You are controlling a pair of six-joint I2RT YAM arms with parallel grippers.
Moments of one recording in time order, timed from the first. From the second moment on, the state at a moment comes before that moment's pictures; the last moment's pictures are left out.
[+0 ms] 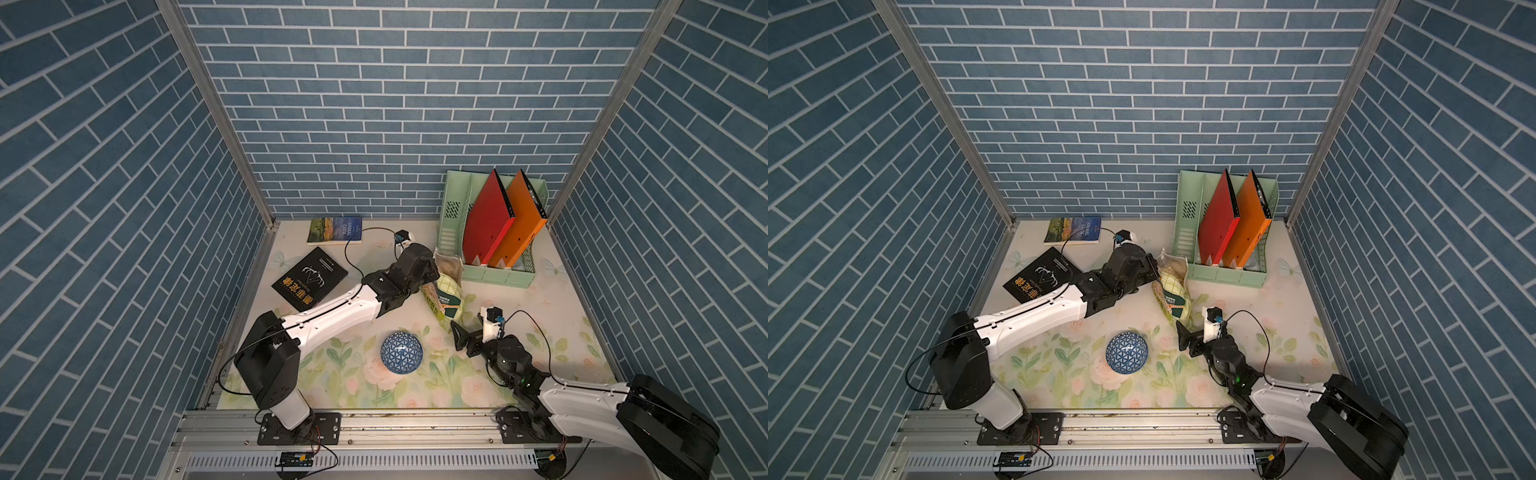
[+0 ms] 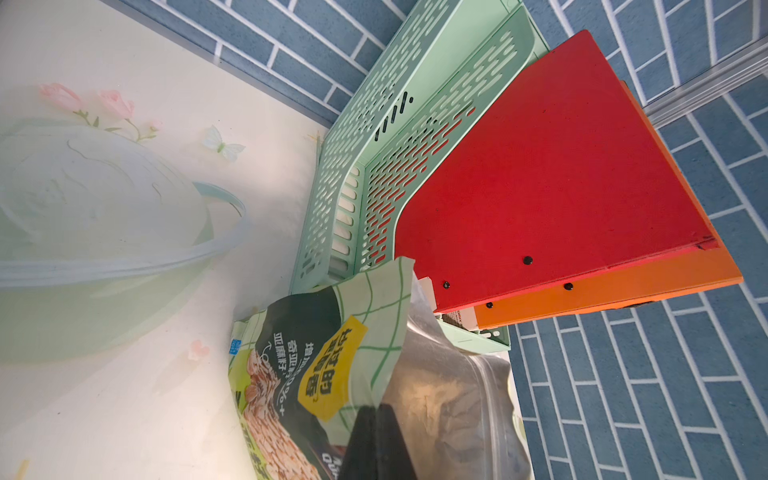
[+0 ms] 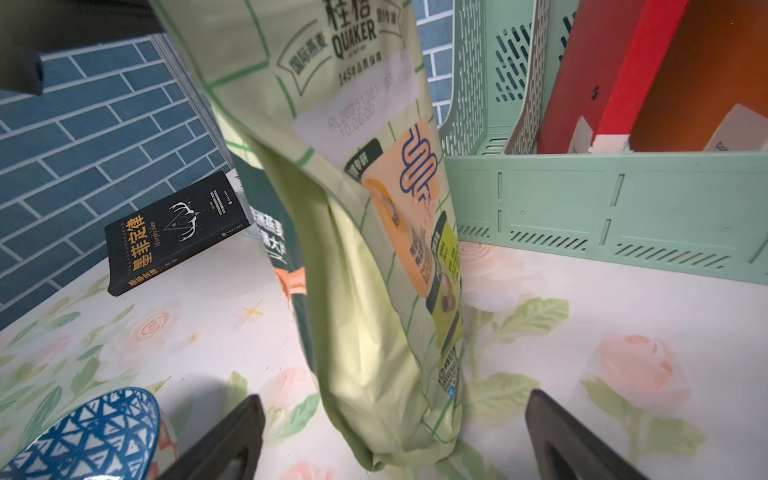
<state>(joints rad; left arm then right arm) -0.84 1.63 1.29 -0.17 -0.26 -0.96 0.85 1.10 0.01 0.87 0.31 0.32</state>
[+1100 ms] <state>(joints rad) -0.84 1.63 1.29 -0.17 -0.26 -0.96 0.79 1.76 0.13 1.31 0.26 0.21</state>
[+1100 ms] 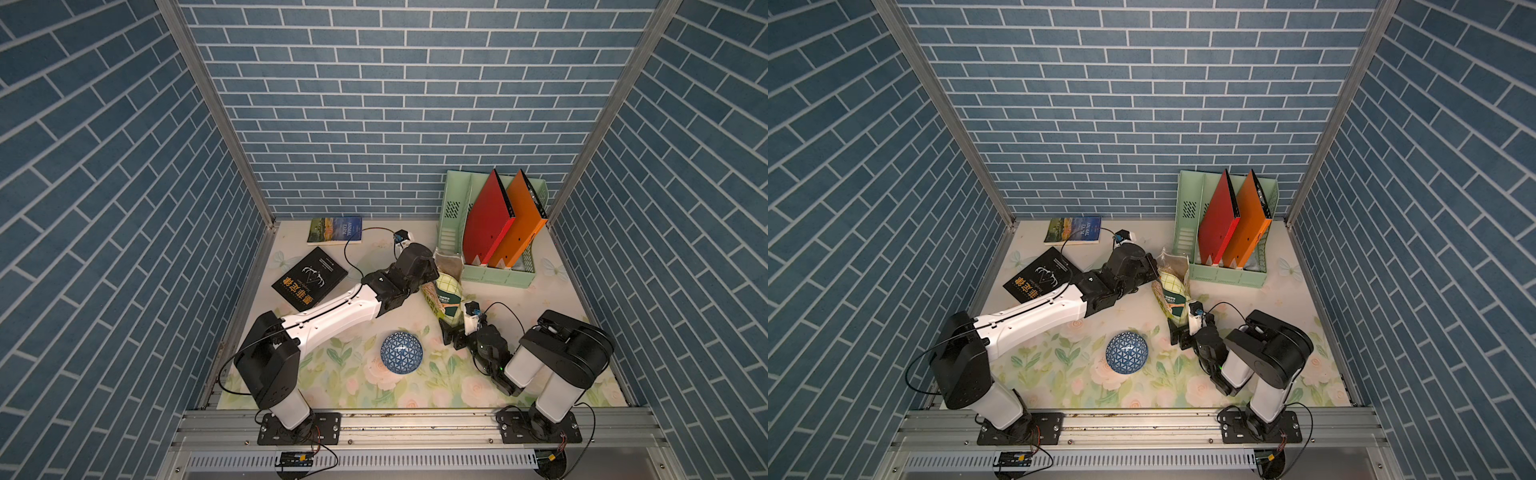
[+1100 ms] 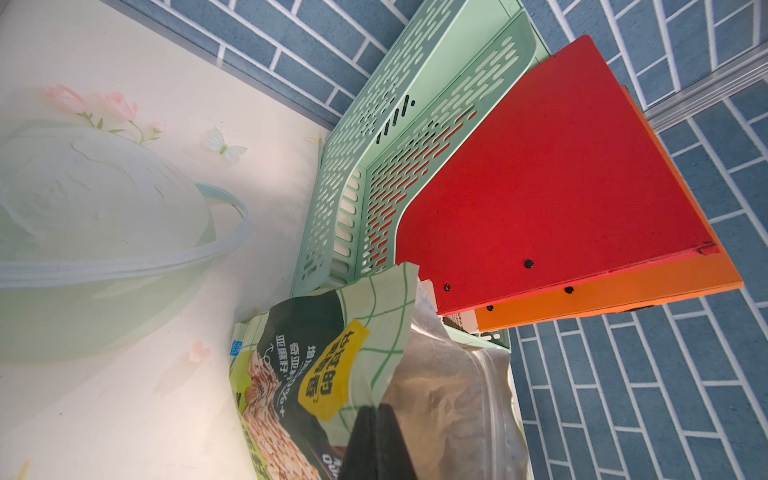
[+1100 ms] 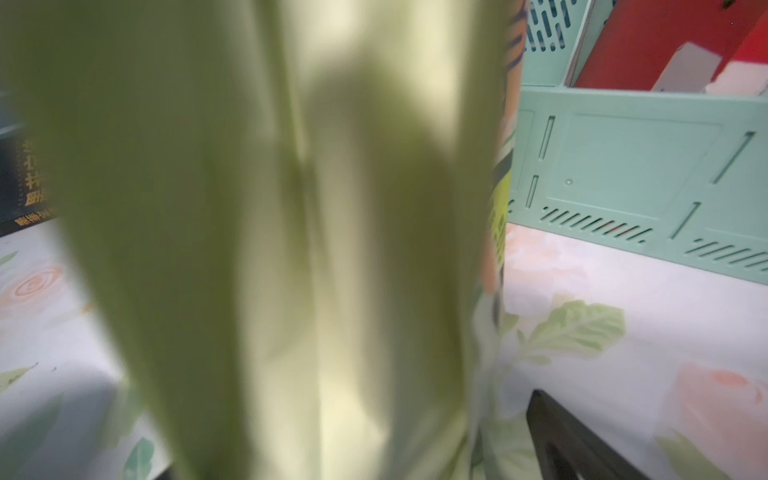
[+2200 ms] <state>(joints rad) -0.84 1.63 1.31 -0.21 -0.23 -0.99 0.73 2.02 0.23 1.56 0.19 0.18</state>
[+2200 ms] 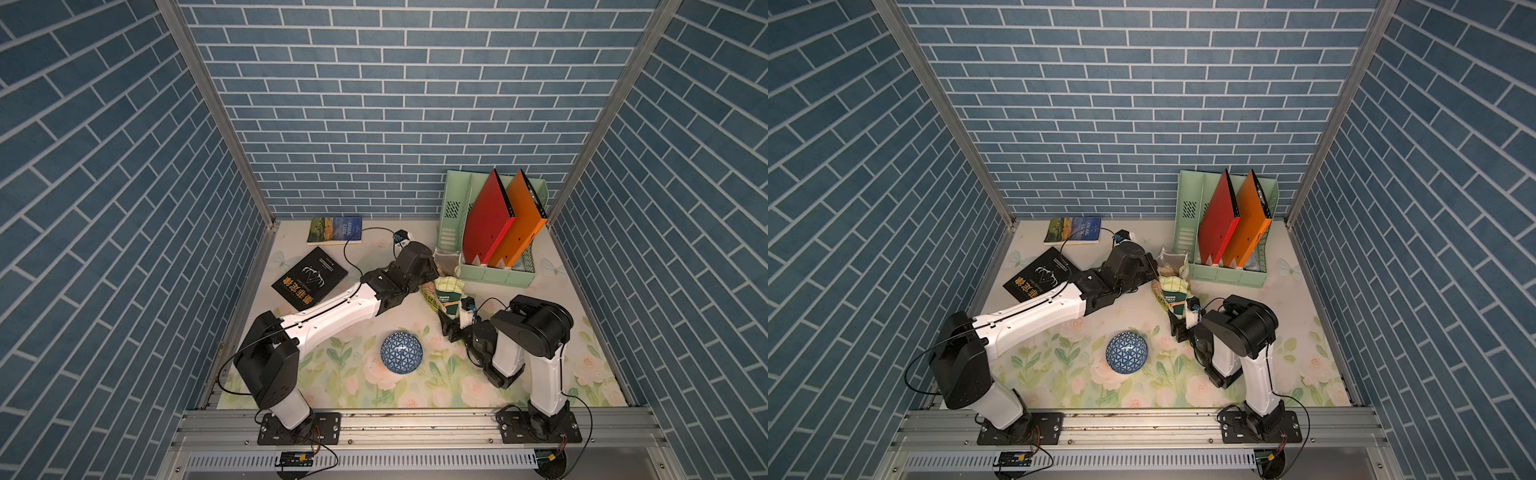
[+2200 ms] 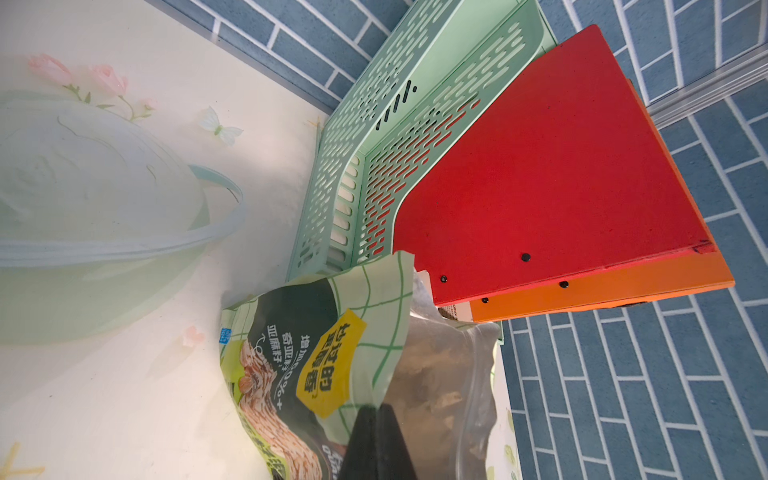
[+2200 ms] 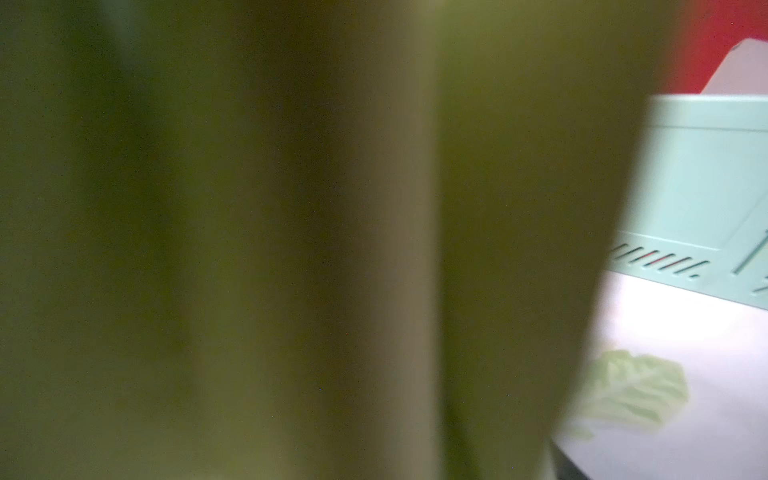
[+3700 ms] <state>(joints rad) -0.66 1.17 1.10 -0.29 -0.35 -0.75 0.74 1.26 0.63 0.12 0.15 -0.19</state>
